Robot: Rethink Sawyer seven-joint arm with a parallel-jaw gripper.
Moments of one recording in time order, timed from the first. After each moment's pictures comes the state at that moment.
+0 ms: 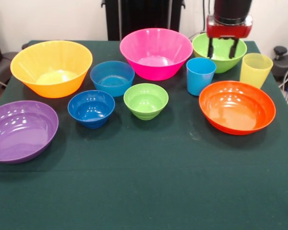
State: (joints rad) arm -0.07 -0.64 0.10 1.95 -0.02 0.37 1.91
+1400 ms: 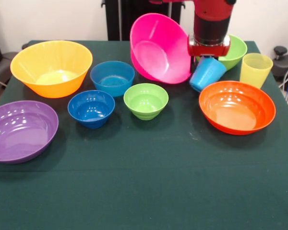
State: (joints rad) arm -0.13 -0.49 0.11 1.87 -0.11 0.32 1.91
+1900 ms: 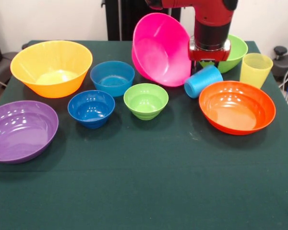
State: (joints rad) arm -0.13 -0.48 0.11 1.85 -0.12 0.32 1.91
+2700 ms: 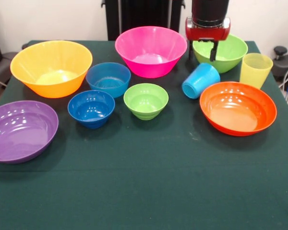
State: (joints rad) arm -0.17 -0.63 0.13 1.97 -0.12 0.32 1.91
